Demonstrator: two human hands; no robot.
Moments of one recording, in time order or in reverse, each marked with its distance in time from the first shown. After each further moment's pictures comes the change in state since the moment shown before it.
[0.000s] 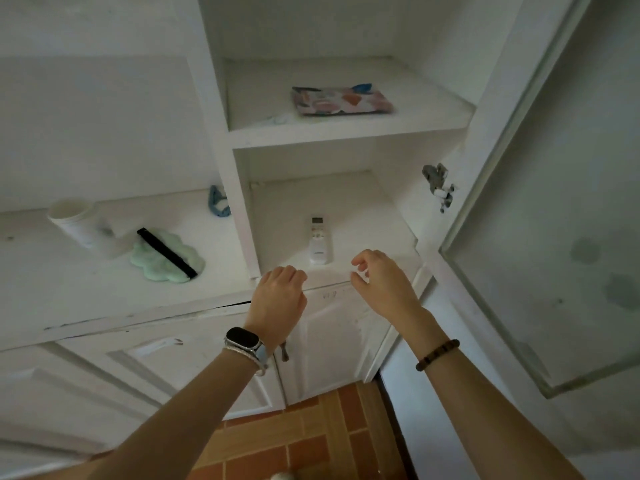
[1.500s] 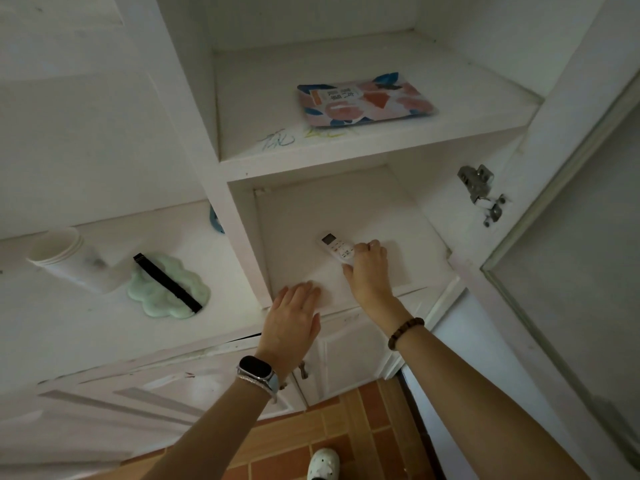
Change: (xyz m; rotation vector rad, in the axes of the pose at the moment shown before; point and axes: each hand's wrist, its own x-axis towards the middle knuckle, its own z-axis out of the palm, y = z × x) left_hand 0.025 -0.041 0.046 0.005 -0.088 0.071; right_hand 0.106 -0.014 0.073 -0.016 0.125 0.194
